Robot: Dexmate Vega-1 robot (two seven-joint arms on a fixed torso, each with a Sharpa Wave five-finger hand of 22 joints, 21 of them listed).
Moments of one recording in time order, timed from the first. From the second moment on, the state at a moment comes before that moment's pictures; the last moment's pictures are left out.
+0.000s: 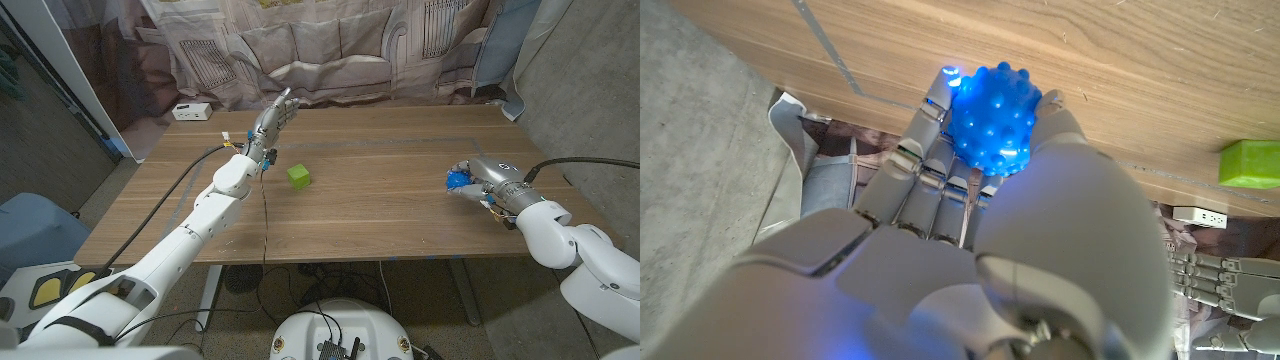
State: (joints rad) left arm 0.74 0.48 0.43 -1.39 -0.50 -0.31 0.04; left_hand 0.26 0.08 0.20 -0.09 0.18 0.37 0.10 0.19 0.18 0.34 0.06 0.22 0.20 0.26 0.07 0.19 0.18 0.15 0.10 0.20 0.18; right arm -1.61 -0.92 0.08 -2.31 -0.61 -0.43 0.04; right_hand 1.13 0.08 0.15 -0.09 0.18 0.71 0.01 0.20 0.22 0.69 0.04 0.20 0.21 0.79 -0.09 0.22 0.40 0.96 -0.14 0.40 0.17
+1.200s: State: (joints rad) left arm 0.73 0.48 0.44 -1.40 -0.49 -0.29 0.04; left_hand 0.26 0.08 0.21 -0.09 0.18 0.37 0.10 0.19 0.18 0.34 0.06 0.22 0.20 0.26 0.07 0.19 0.18 0.15 0.10 0.20 0.18; right arm -1.51 -1.09 -0.08 -2.24 -0.43 -0.37 0.02; right_hand 1.12 0.10 0.14 -0.09 0.18 0.71 0.01 0.20 0.21 0.68 0.05 0.20 0.21 0.78 -0.09 0.22 0.41 0.96 -0.13 0.39 0.17
